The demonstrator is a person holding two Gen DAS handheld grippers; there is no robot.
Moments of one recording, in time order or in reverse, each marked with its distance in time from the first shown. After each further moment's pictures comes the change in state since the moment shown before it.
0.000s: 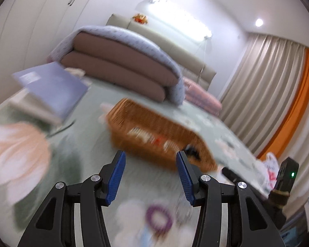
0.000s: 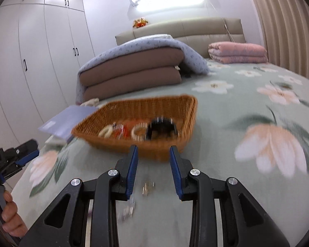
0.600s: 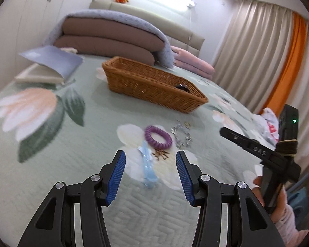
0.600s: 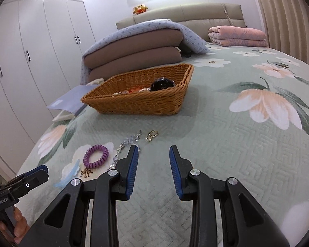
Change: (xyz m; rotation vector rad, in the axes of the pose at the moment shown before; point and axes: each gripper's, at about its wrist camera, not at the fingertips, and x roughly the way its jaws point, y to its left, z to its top) left arm -0.030 -0.010 -0.086 0.152 0.166 -0.024; right arm -0.025 -0.001 -0.050 0.006 0.111 0.017
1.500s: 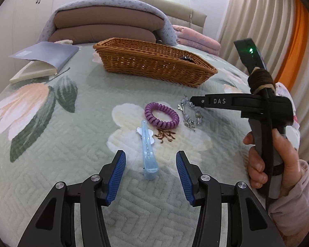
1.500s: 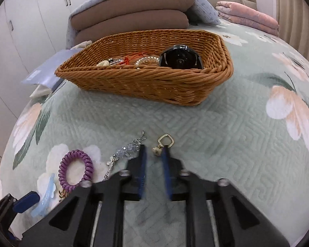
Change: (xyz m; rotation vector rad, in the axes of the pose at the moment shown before) left arm 0.033 -0.021 -0.012 0.112 0.128 0.115; right arm 0.103 0.031 0.030 -0.076 0.269 -0.092
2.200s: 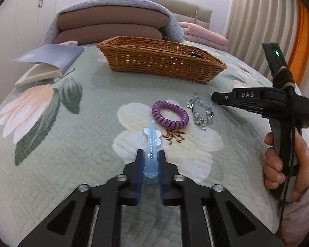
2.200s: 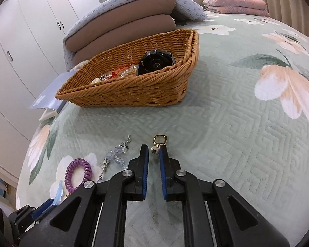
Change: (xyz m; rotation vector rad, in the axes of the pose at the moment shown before) left arm 0.008 -0.001 0.003 0.006 0.011 0.064; right arm -0.014 -0.041 -0.008 0.175 -0.066 0.125
